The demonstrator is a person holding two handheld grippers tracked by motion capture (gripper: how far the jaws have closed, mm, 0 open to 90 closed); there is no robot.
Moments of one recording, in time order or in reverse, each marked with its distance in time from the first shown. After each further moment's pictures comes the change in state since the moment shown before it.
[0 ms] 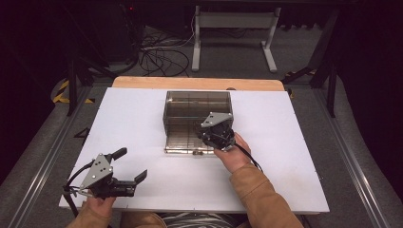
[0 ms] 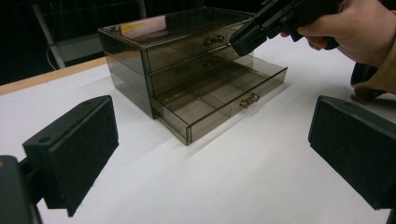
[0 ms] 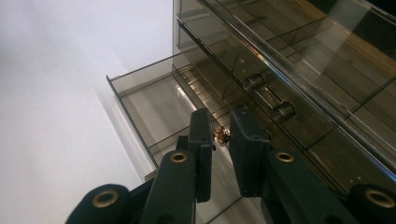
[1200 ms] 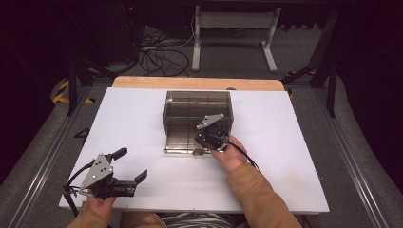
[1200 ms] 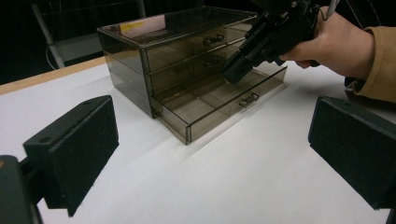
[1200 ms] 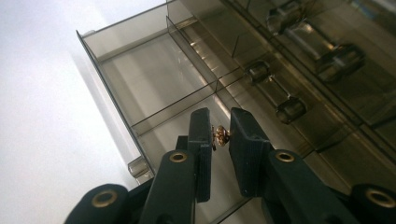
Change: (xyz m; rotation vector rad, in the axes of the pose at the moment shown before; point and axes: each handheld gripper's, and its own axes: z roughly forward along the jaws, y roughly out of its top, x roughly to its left) left arm -0.001 -0.001 0.001 0.001 -0.005 -0.010; right arm -0.006 -0.015 0.038 0.127 0.047 0.038
